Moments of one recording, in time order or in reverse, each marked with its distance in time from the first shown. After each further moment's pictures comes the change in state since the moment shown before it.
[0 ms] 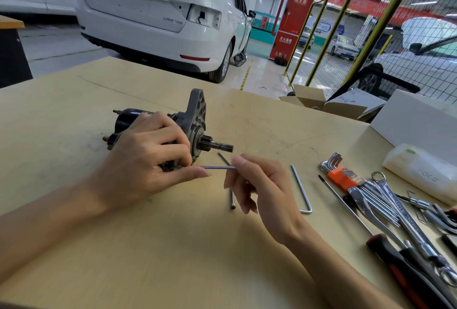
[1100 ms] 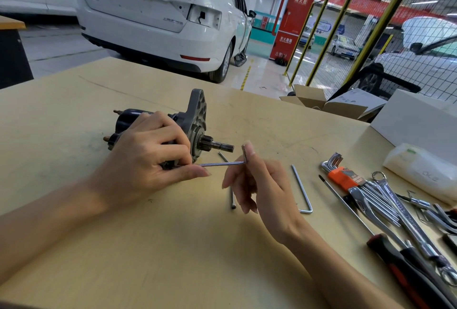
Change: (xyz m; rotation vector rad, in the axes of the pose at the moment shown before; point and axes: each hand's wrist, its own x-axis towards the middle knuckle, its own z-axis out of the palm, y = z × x) left_hand 0.001 0.000 -0.001 -0.051 -0.017 -0.012; right_hand 0.002 0.002 0.002 0.029 0.031 0.047
